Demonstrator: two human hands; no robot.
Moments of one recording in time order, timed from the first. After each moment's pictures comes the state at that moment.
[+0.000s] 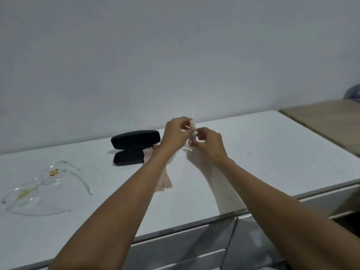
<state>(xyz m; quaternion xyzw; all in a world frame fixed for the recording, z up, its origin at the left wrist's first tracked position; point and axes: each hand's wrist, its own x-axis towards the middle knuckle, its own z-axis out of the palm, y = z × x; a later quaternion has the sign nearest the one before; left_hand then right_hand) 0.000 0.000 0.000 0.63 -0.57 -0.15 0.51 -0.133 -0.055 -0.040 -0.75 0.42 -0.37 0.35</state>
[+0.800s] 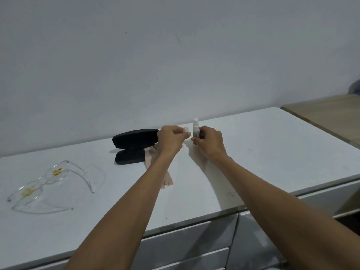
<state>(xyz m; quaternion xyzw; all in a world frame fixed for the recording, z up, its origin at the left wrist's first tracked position) -0.003 0.010 -0.019 0.71 -0.40 -0.16 0.55 -0.129 -0.056 -0.044 -0.75 0.45 -0.37 0.31</state>
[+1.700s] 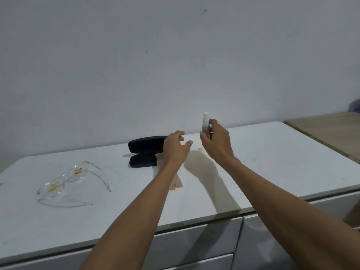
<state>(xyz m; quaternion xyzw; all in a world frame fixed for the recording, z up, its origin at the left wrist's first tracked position) -0.002 0.047 -0.012 0.73 -0.44 -0.07 0.51 -0.132 -0.019 0.003 -0.75 0.39 -0.47 0.25</state>
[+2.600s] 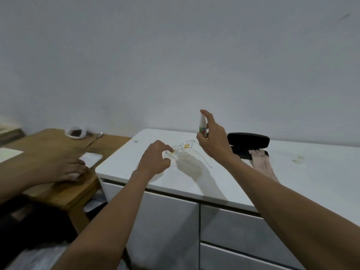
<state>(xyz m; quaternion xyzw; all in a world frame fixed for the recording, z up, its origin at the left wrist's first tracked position) 0.190 0.385 -0.004 0.86 -0.39 0.06 0.33 0.063 0.204 0.040 -0.85 0.13 -0.40 0.31</state>
